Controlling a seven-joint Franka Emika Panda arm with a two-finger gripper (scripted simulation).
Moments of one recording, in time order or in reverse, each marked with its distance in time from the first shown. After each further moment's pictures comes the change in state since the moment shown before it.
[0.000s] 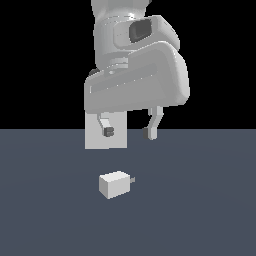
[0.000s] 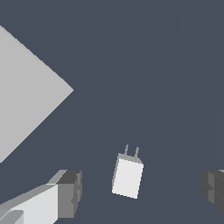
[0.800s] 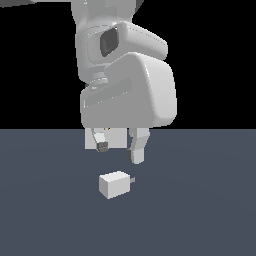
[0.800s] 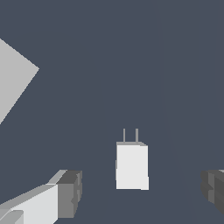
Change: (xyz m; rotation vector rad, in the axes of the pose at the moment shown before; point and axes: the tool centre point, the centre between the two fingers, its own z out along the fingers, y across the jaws) arm -0.027 0.000 0.026 -0.021 0.021 0.212
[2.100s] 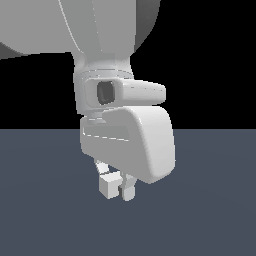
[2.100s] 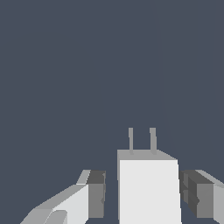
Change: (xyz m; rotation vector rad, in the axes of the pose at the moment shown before) arm -0.008 0.001 0.051 -0.003 0.000 0.018
